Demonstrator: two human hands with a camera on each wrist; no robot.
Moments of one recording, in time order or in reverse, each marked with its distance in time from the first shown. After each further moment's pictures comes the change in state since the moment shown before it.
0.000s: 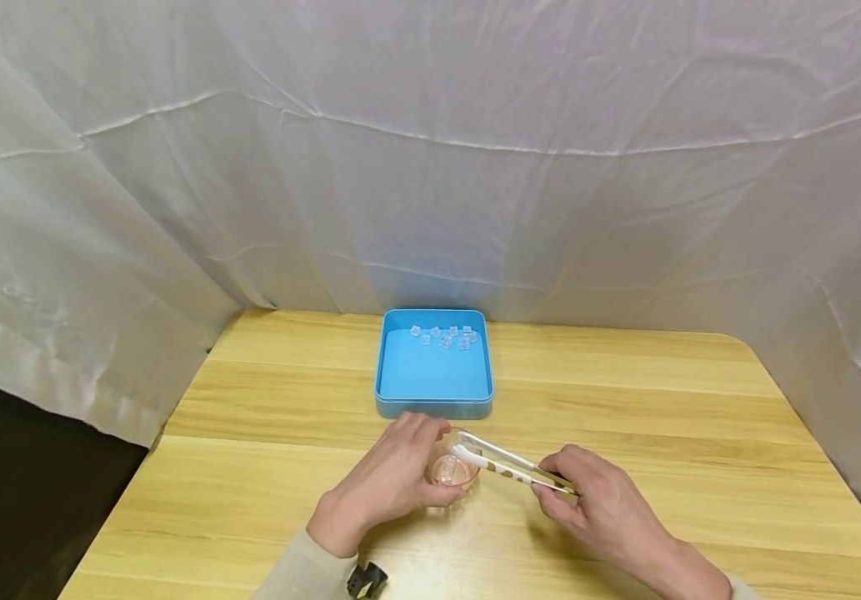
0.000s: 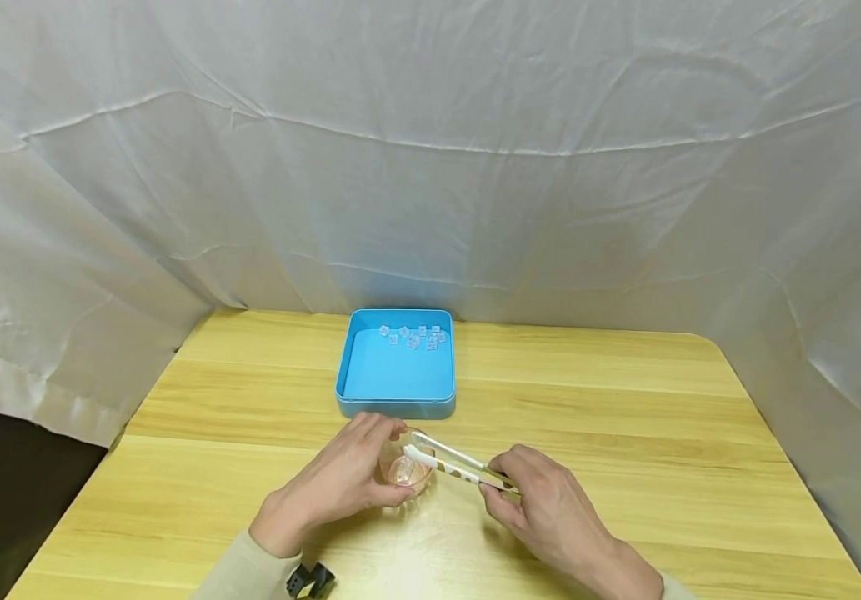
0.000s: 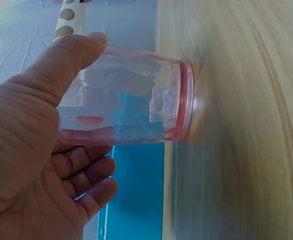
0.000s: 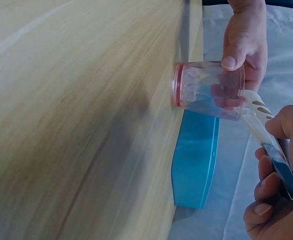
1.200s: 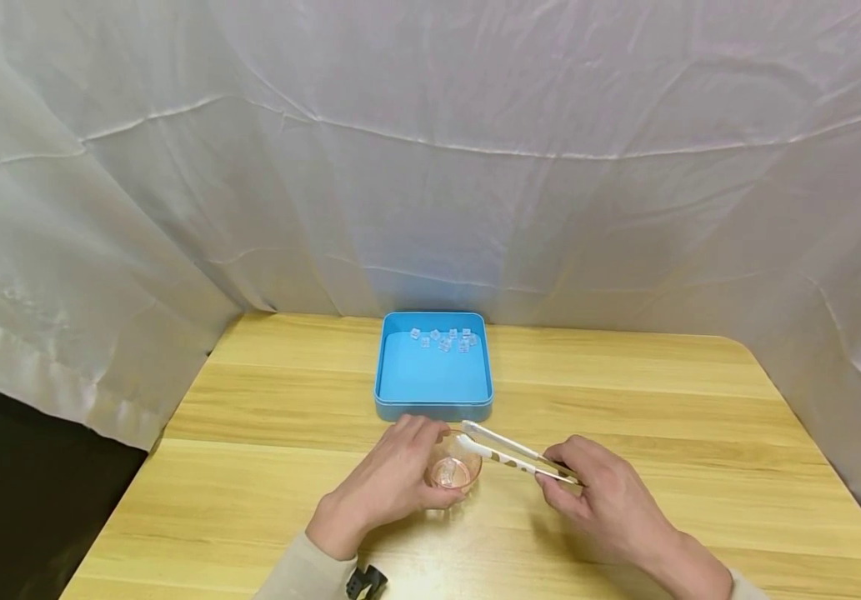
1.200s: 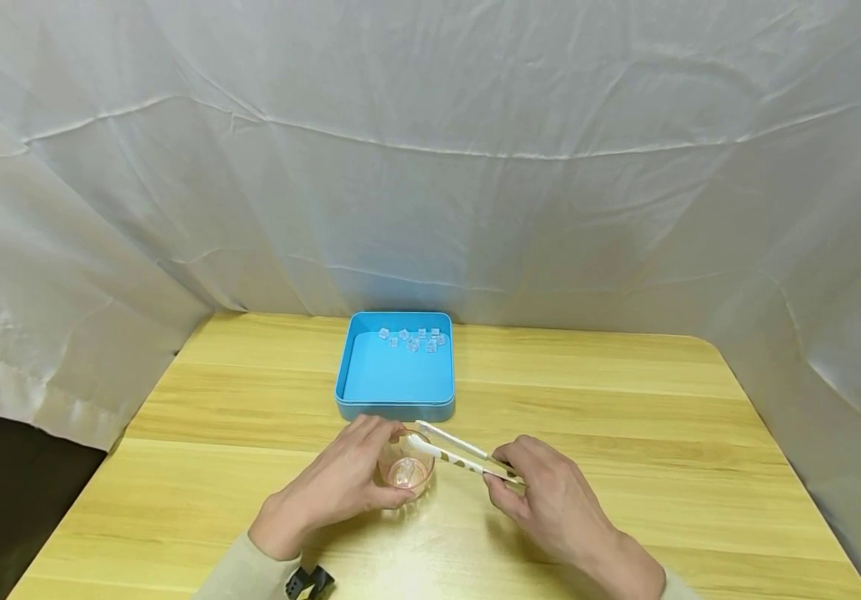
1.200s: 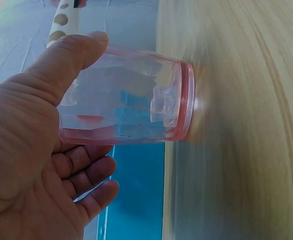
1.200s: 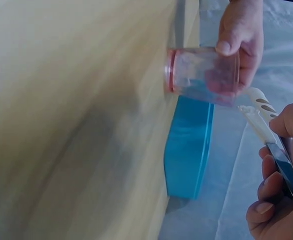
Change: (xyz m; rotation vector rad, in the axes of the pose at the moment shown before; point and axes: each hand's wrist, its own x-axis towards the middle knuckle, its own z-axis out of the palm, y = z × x) left_hand 0.000 -0.002 0.002 0.010 0.004 -0.004; right_hand 0.007 0.010 -0.003 0.004 0.051 -0.030
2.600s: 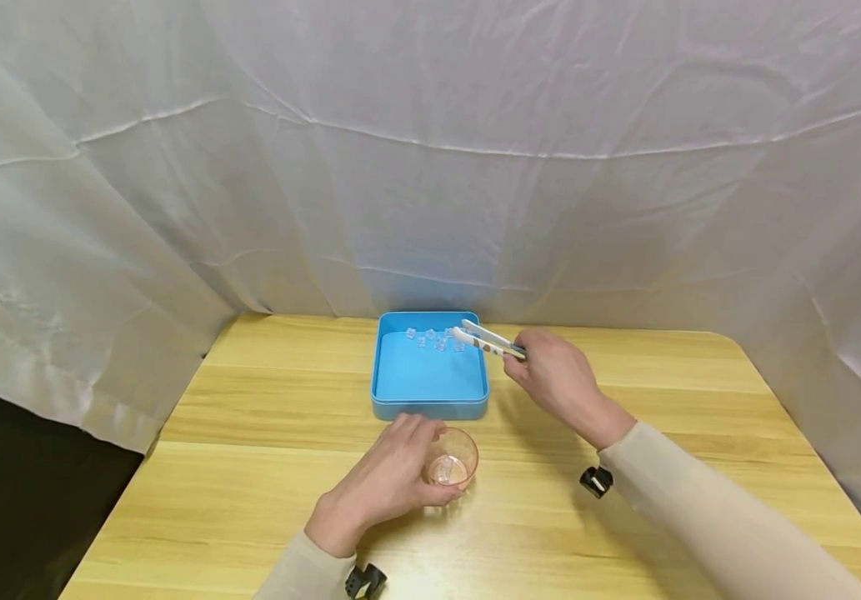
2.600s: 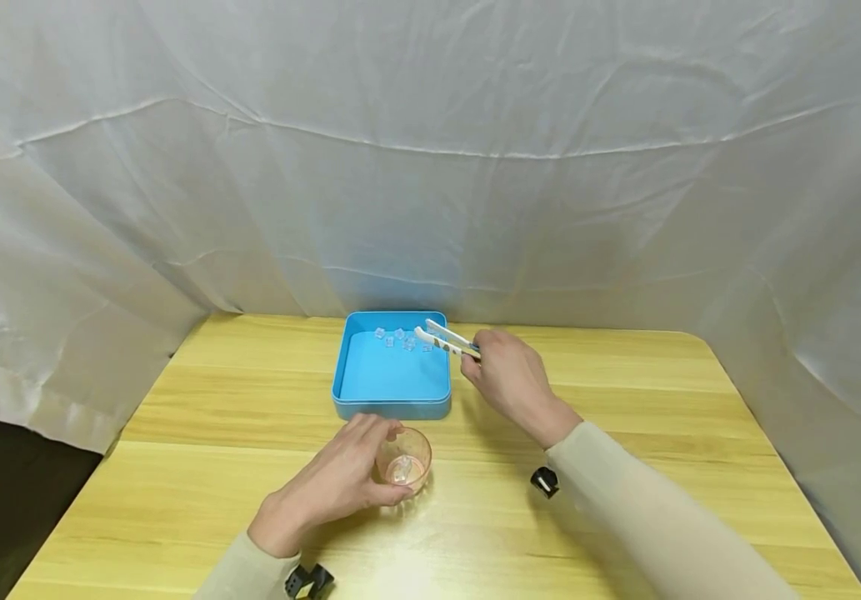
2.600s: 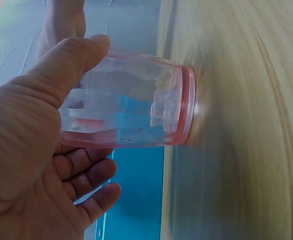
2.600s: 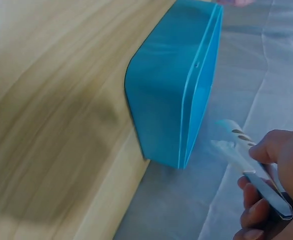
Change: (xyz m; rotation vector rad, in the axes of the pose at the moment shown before) left_hand 0.001 0.000 0.000 -0.023 0.002 0.004; right_hand 0.124 0.047 0.023 -0.285 -0.249 0.409
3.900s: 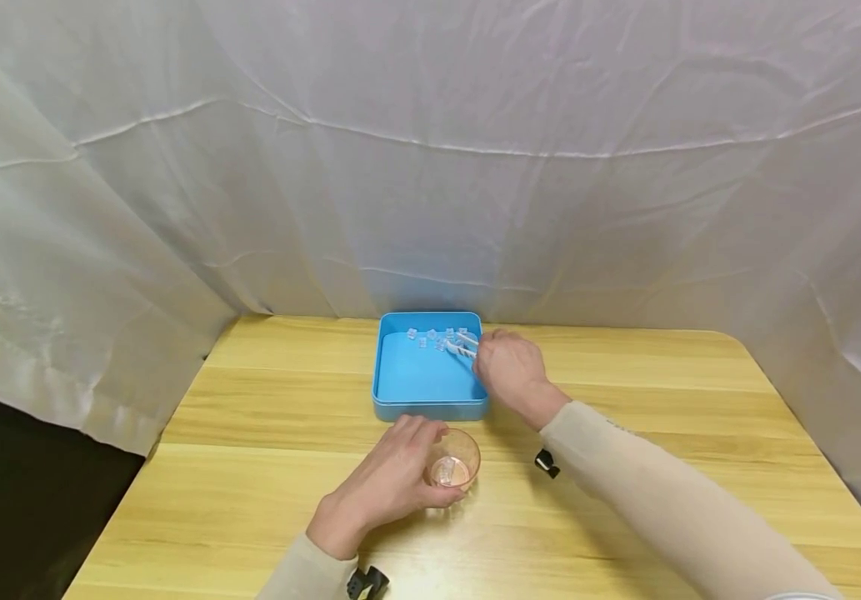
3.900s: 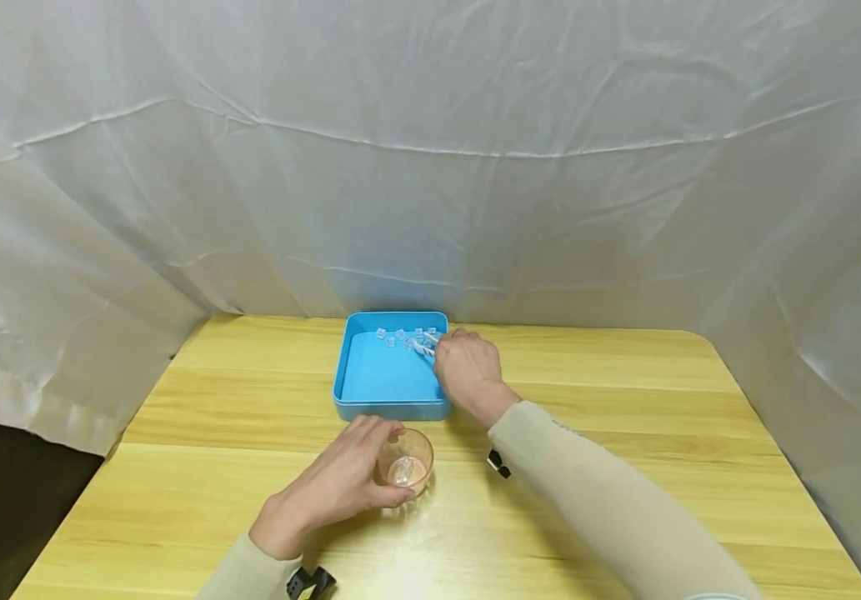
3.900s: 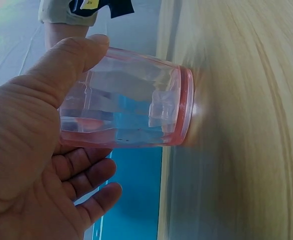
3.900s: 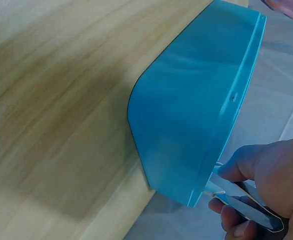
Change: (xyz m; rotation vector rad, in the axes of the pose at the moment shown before) left_hand -0.002 0.003 0.000 -0.010 -0.004 0.005; right_hand 0.031 -0.033 0.041 -0.337 -0.179 -0.014
